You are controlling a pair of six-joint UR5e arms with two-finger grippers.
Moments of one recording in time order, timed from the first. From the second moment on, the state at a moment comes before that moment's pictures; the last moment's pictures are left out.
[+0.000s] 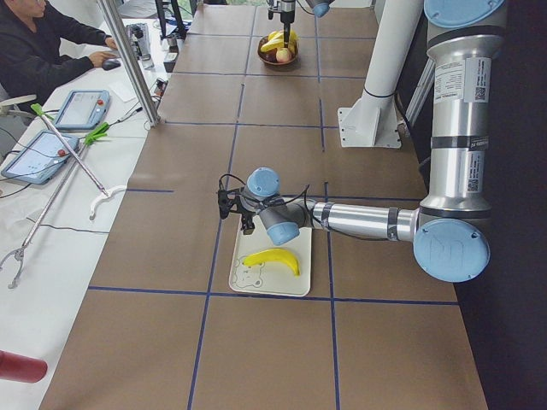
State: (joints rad) left arm -1.03 -1.53 -1.58 -2.57 -2.15 -1.23; right arm 0.90 -1.79 1.96 -1.12 2.16 0.89
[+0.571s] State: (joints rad) left arm -1.03 -1.53 -1.58 -2.57 -2.15 -1.23; right arm 0.94 -1.81 2.02 -1.13 2.16 0.89
